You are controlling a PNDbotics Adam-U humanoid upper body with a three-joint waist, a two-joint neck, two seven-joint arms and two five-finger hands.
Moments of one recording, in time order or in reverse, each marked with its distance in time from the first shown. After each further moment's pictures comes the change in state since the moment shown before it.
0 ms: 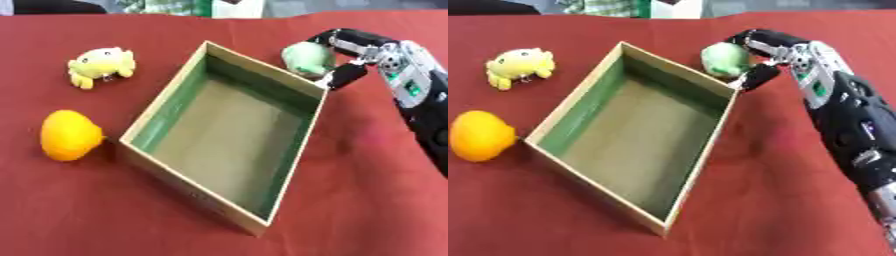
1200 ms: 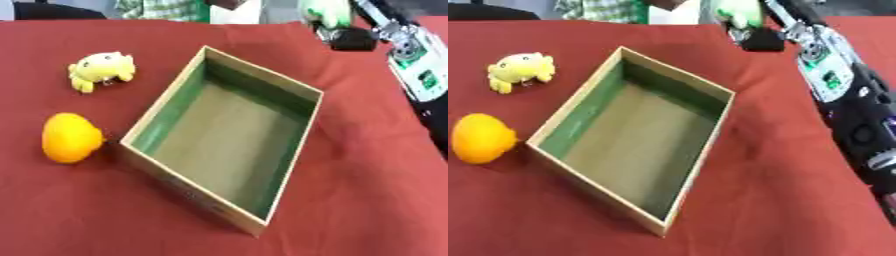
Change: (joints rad) left arm 0.008 0.000 -0.005 0.000 0.002 0.000 0.000; right arm 0.027 -0.049 0.045 -0.238 -0.241 0.140 -0.313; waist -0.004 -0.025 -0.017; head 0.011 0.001
